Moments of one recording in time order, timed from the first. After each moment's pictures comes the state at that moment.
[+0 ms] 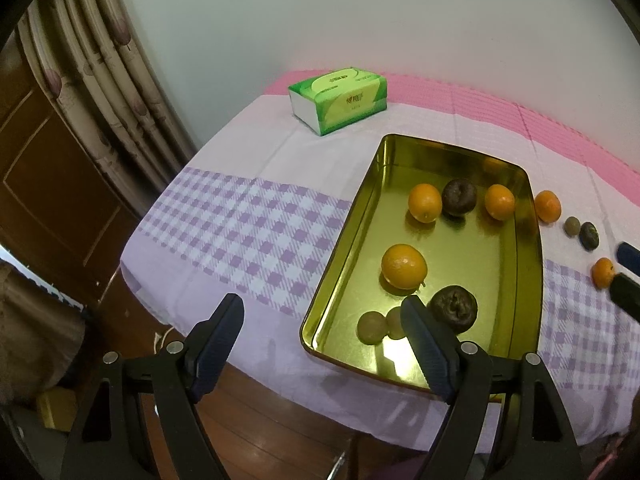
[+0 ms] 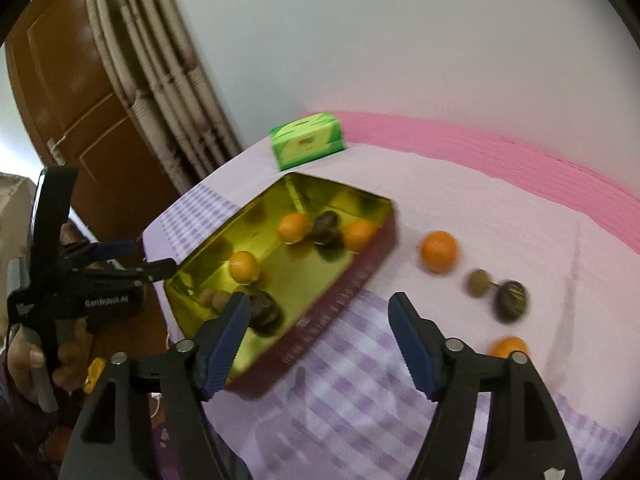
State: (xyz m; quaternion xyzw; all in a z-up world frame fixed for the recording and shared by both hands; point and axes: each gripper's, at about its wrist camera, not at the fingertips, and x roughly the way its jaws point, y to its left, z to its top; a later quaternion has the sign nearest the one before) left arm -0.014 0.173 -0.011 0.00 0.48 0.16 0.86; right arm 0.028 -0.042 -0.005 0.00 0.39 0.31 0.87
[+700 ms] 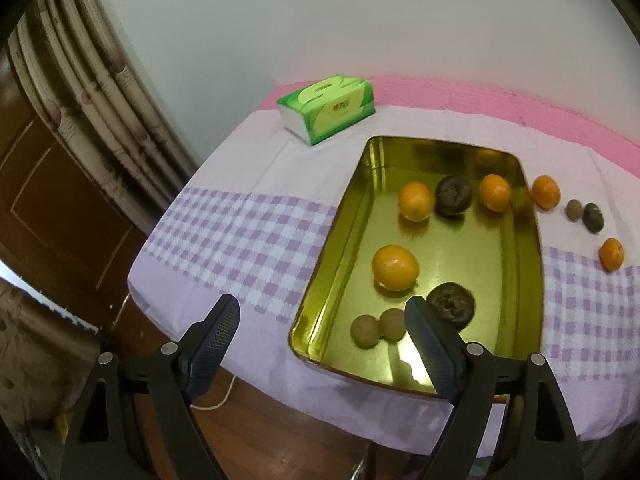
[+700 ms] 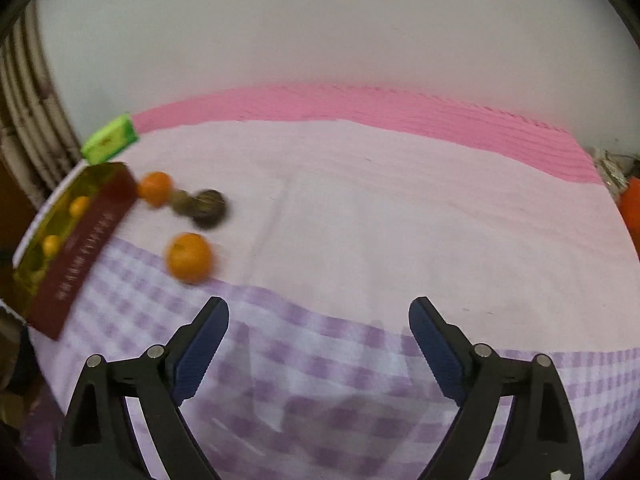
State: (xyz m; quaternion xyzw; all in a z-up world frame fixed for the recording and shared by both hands) left arm -0.013 0.152 -0.013 0.05 0.46 0.16 0.87; right arm 0.029 -0.228 -0.061 0.00 0.43 0.05 0.90
